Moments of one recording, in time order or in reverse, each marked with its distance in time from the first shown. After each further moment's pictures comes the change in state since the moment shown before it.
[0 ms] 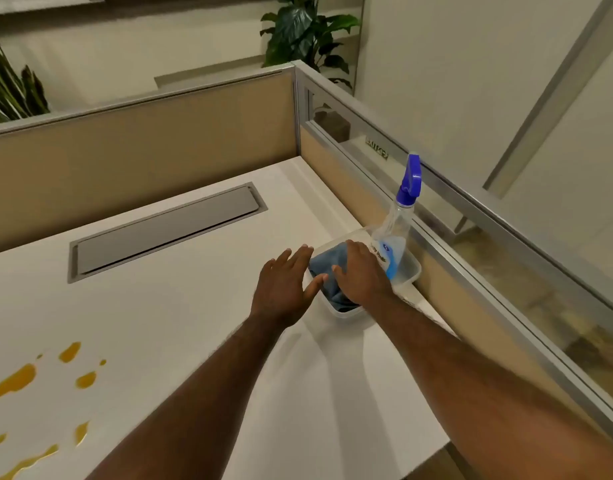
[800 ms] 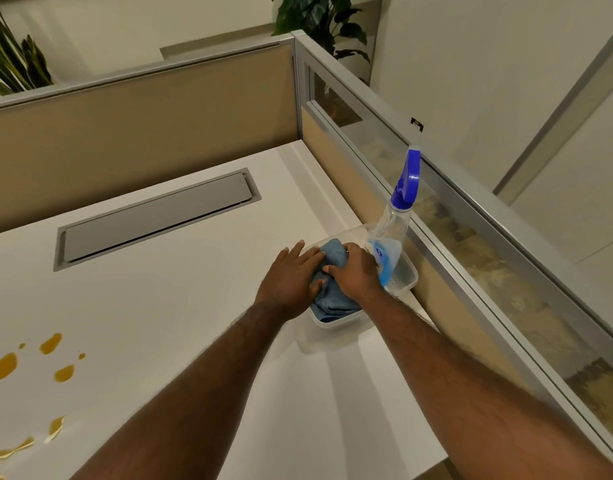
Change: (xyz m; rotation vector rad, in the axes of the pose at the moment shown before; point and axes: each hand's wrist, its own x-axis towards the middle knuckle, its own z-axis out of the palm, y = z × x) left_hand 0.052 0.015 0.032 0.097 -0.157 0.079; right_hand 0.034 0.025 0.003 0.541 -0.114 0.107
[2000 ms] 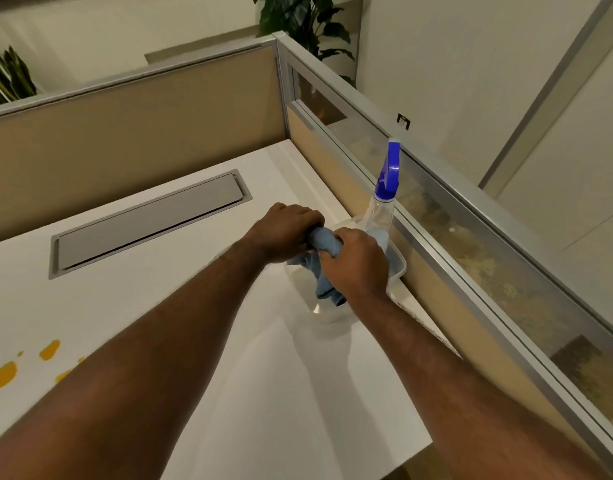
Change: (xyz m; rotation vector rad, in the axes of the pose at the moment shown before) left_hand 0.045 0.001 -0.070 0.097 0.047 0.320; right_hand -0.055 -0.017 -0.031 -0.068 0.422 -0.206
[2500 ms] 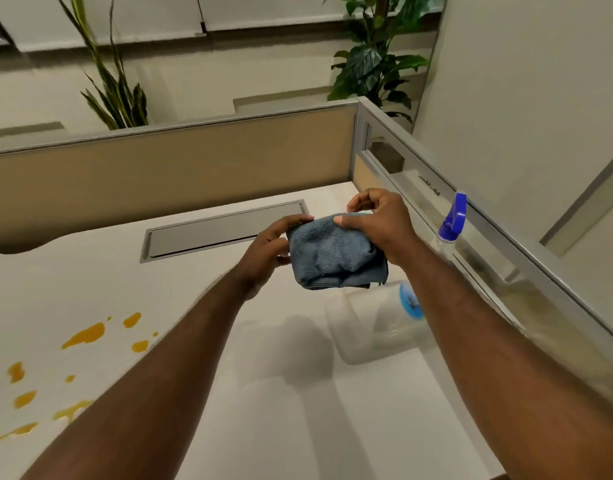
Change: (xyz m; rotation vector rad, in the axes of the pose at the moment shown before) left_hand -0.147 -0.012 -0.071 -1.183 0.397 -0.389; right_hand 0.045 -0.106 -0.045 0.664 -0.245 -0.108
